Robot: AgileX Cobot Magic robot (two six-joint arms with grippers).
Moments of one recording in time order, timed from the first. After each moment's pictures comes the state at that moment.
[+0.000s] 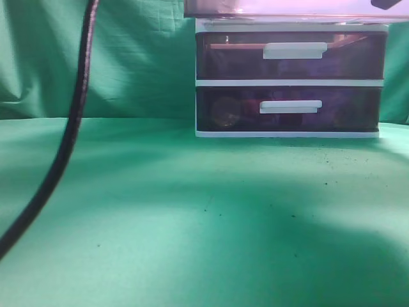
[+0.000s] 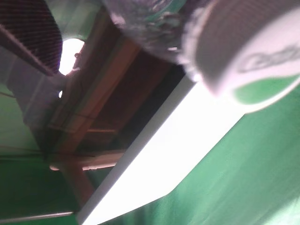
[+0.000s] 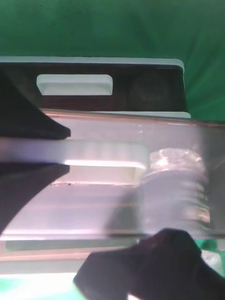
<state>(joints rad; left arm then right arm) -0.69 1.95 -1.75 1.73 0.03 -1.07 0.32 1.41 -0.78 -0.34 -0.24 -1.13</state>
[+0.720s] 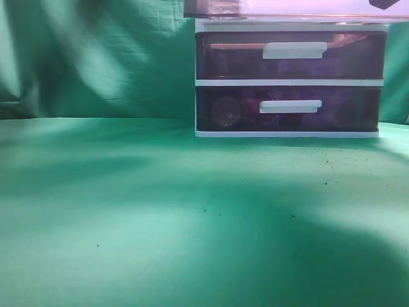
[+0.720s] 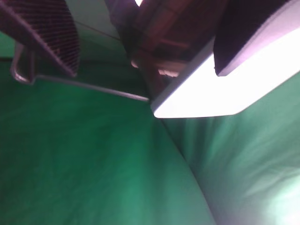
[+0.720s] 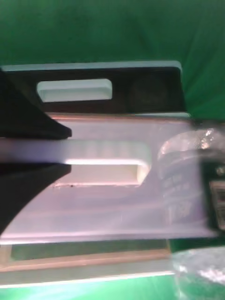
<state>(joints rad) -0.75 2.07 -2.00 1.63 -0.22 -1.22 0.32 1.41 -0.78 -0.35 -0.24 -1.09</state>
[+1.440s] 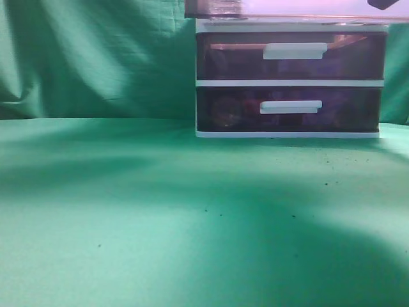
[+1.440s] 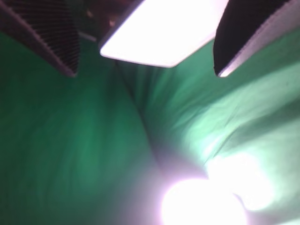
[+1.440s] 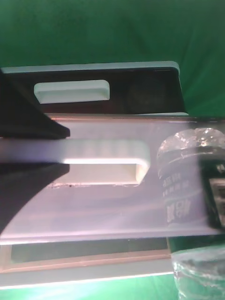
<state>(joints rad) -0.67 1.72 -1.83 1.79 -0.20 -1.48 0.32 1.41 -0.78 -0.34 -0.23 -1.06</state>
